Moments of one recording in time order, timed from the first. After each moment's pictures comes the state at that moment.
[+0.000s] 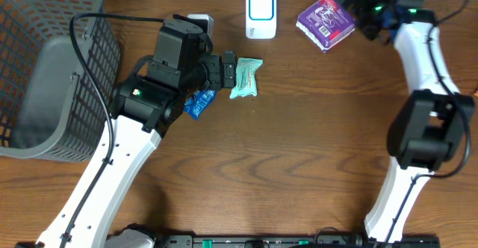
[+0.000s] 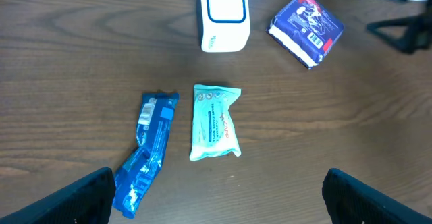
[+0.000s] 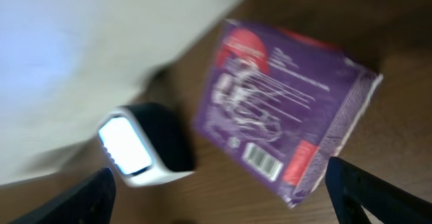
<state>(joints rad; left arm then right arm) -0.41 1.40 1.40 -0.73 0.04 -0.33 -0.09 2.24 1.94 -0.54 -0.40 0.67</state>
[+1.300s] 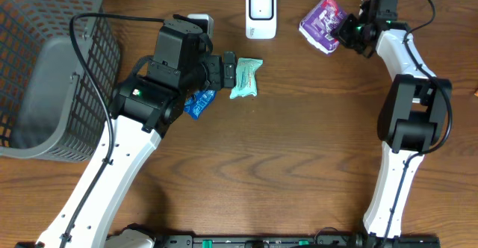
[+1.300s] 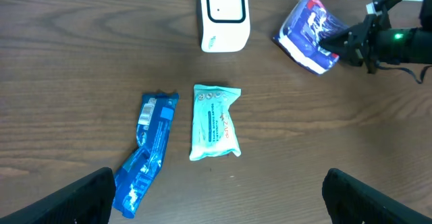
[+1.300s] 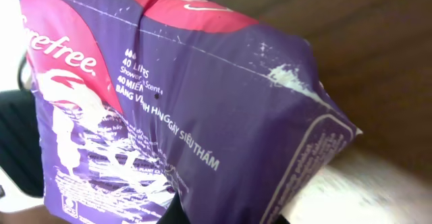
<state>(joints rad) -0.41 1.40 1.40 -0.73 0.04 -0.33 -0.10 2.42 1.95 -0.53 -0.40 0.54</state>
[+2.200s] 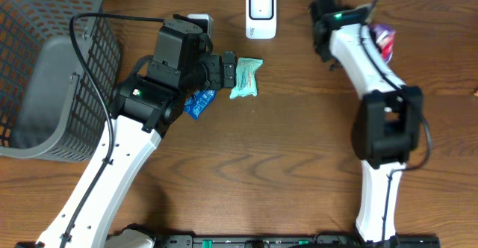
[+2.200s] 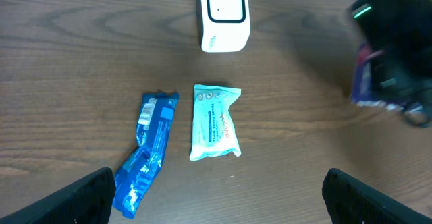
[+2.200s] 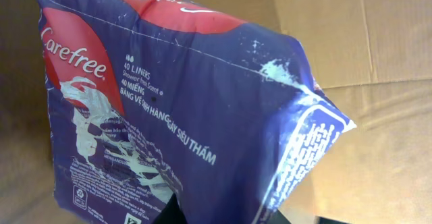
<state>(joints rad) -0.41 1.40 1.40 -0.73 0.04 -0.33 0.22 2.31 1.93 -1.14 1.04 0.37</state>
